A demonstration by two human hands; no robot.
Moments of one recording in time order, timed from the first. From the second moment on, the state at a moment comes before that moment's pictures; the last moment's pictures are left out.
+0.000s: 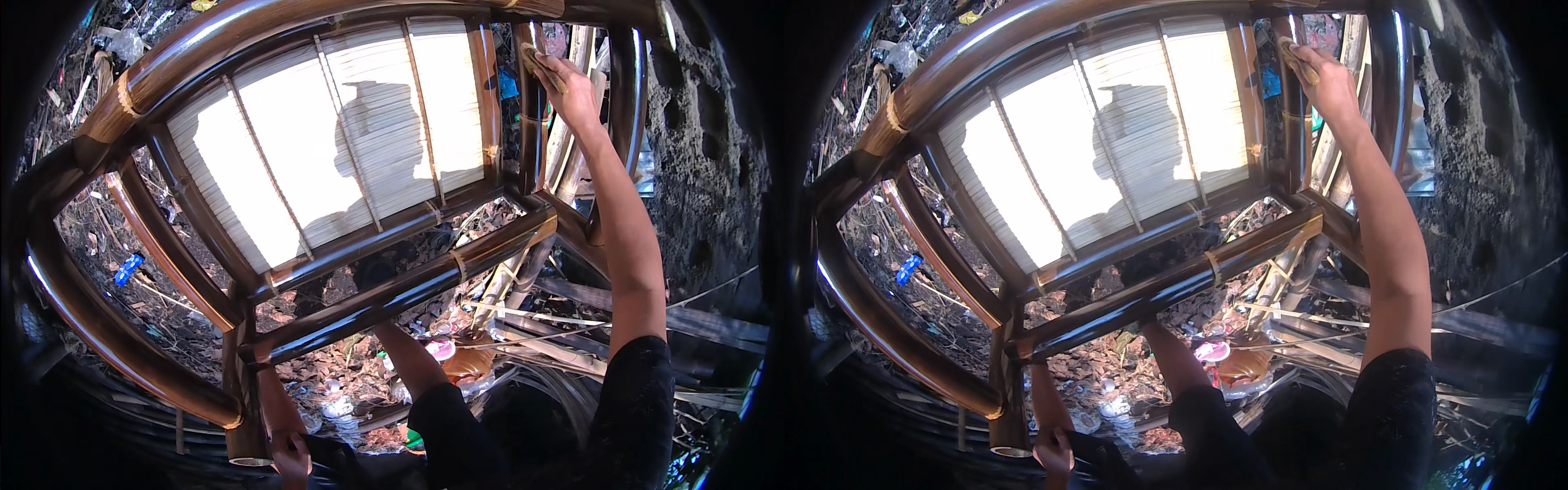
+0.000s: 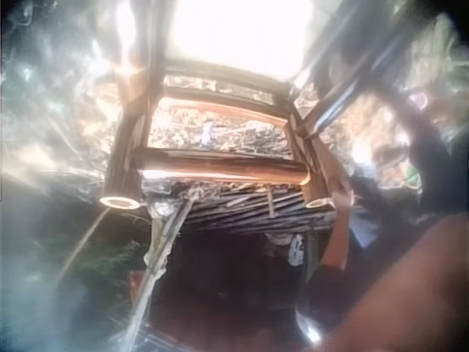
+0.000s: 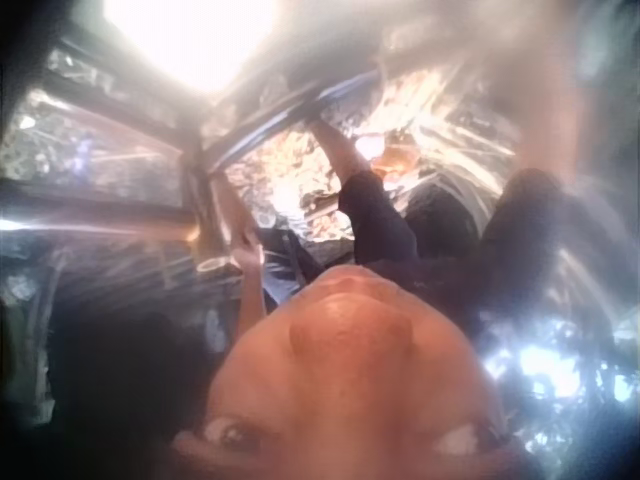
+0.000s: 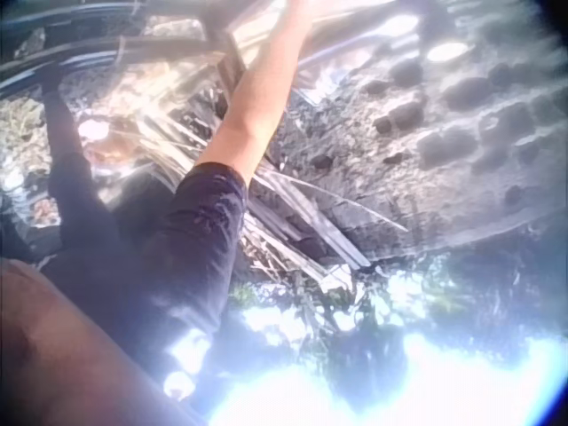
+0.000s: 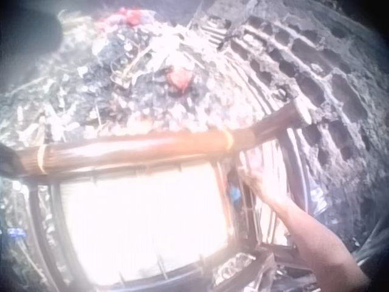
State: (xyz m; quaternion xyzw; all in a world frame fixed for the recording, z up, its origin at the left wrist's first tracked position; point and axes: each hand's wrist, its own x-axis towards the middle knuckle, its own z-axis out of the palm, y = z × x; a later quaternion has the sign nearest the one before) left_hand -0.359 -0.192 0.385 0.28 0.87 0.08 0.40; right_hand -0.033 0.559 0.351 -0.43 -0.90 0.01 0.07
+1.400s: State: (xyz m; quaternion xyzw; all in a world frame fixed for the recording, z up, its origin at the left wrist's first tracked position) left_hand -0.388 -0.225 0.374 0.34 0.83 -0.08 0.42; right_hand 0.043 0.436 0.323 -0.68 -0.73 0.11 -0.01
